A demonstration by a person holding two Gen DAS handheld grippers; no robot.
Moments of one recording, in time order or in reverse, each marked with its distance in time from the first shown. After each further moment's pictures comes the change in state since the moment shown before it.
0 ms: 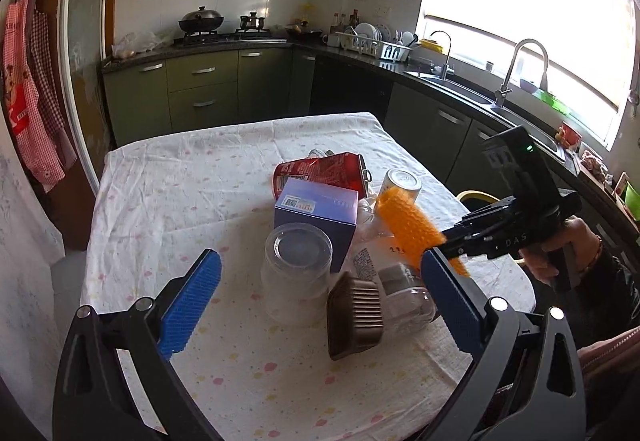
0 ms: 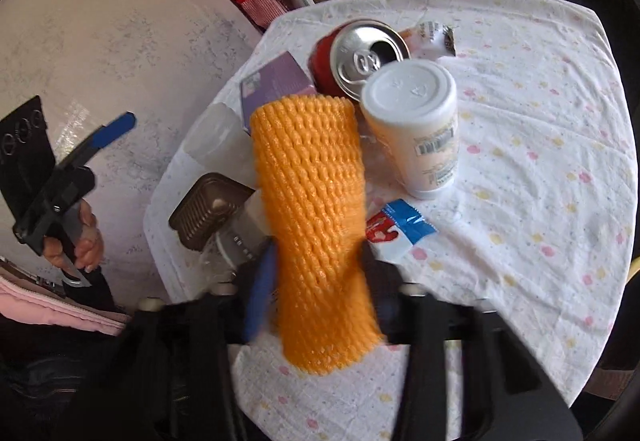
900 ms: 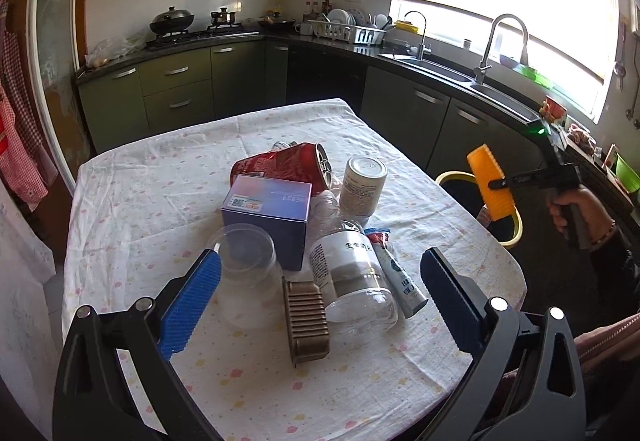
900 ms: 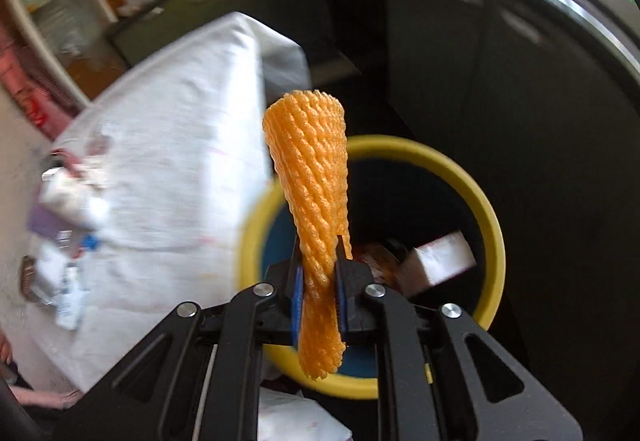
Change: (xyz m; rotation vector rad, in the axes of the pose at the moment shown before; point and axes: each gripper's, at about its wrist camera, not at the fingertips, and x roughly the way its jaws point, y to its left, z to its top) left arm 0.018 -0.039 0.006 0.084 0.044 -0.048; right arm -0.146 -0.181 -0.108 0.529 -0.174 -0.613
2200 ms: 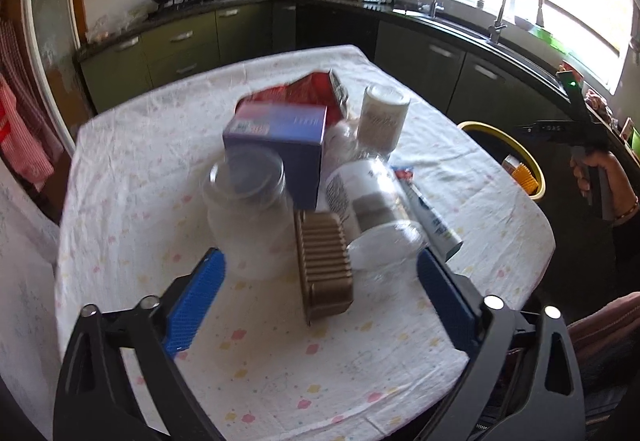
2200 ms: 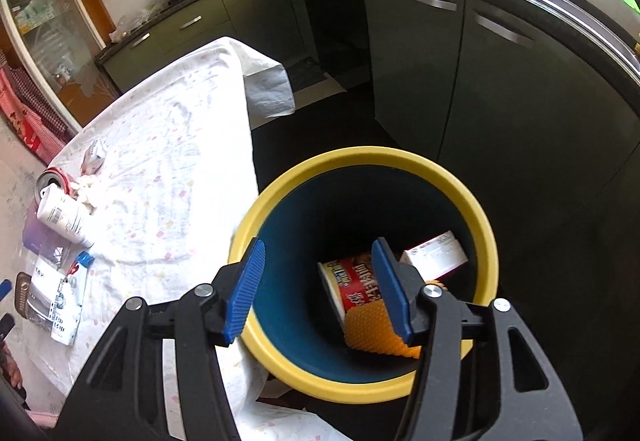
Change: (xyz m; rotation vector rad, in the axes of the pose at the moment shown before) left arm 0.035 0.014 -0.040 -0.001 0.155 0.035; right arm -0.023 0.015 -0.013 0.021 -0.128 -0.007
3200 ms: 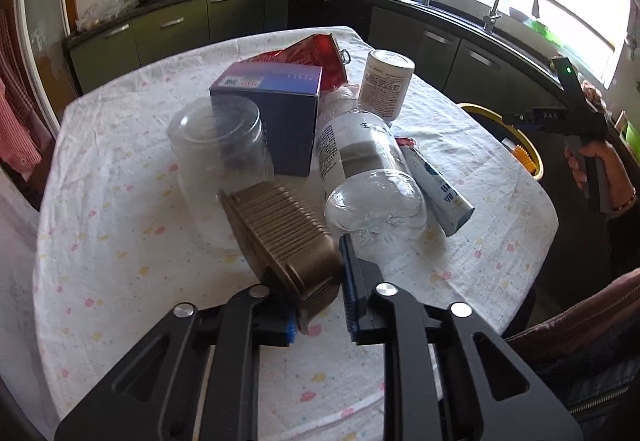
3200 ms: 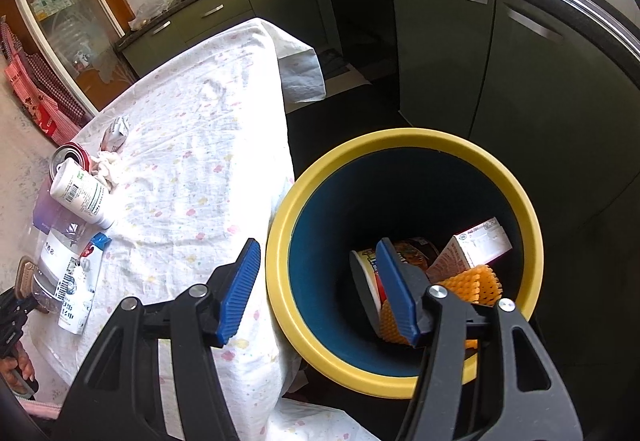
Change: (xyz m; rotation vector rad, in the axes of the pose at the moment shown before) left arm 0.014 0.003 -0.022 0.019 0.023 -0.027; right arm 0.016 0.023 -0.010 -0.028 0.027 0.065
